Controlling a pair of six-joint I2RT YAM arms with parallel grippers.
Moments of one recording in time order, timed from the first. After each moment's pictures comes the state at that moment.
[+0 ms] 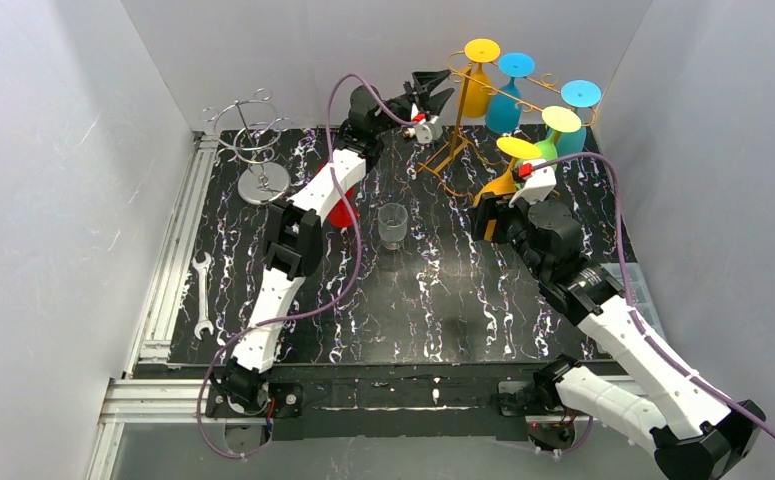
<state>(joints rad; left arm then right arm) -0.49 2.54 2.40 0.52 0.81 0.99 0.61 0.86 0.88 -0.24 0.29 0.18</state>
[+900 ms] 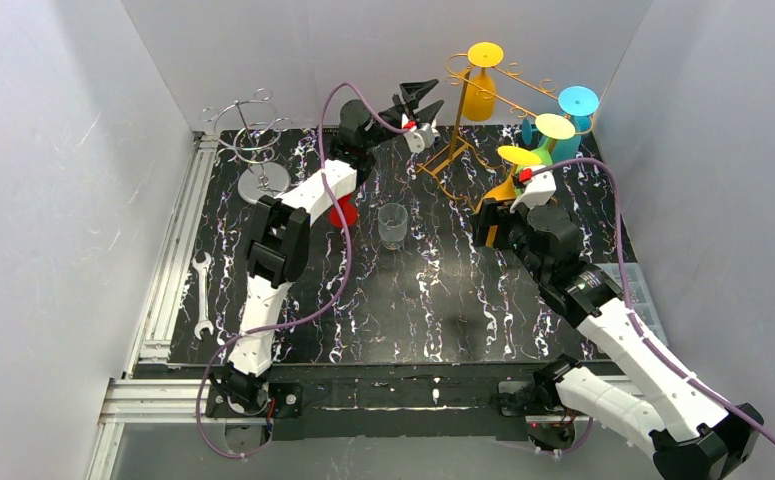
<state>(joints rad) -0.49 2.32 1.96 0.72 0.72 0.92 0.58 0.84 0.83 -0.27 0.27 0.20</state>
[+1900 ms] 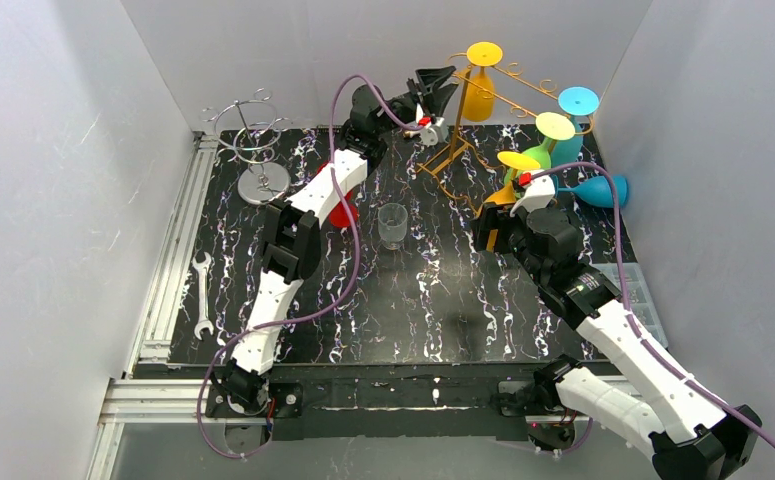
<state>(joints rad) -0.52 2.45 2.29 0.57 0.76 1.05 0.57 0.83 0.80 -0.27 0.25 0.21</state>
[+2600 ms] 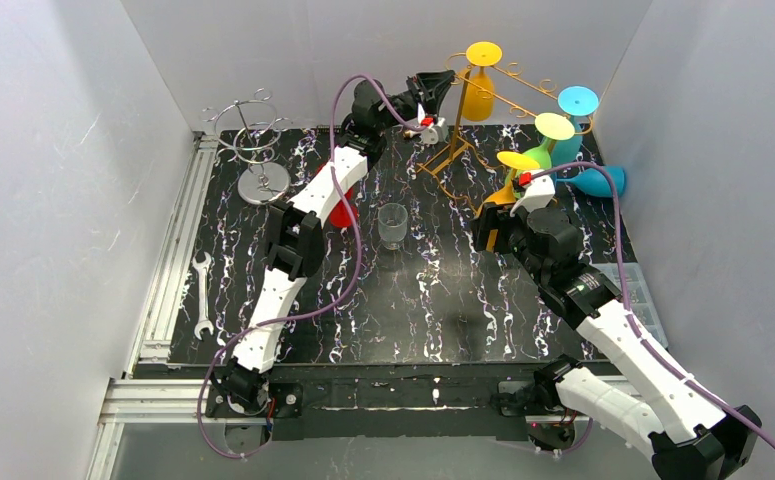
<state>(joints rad) -0.50 2.55 2.46 0.41 0.76 1.16 0.56 0.83 0.80 -0.27 0.24 0.21</state>
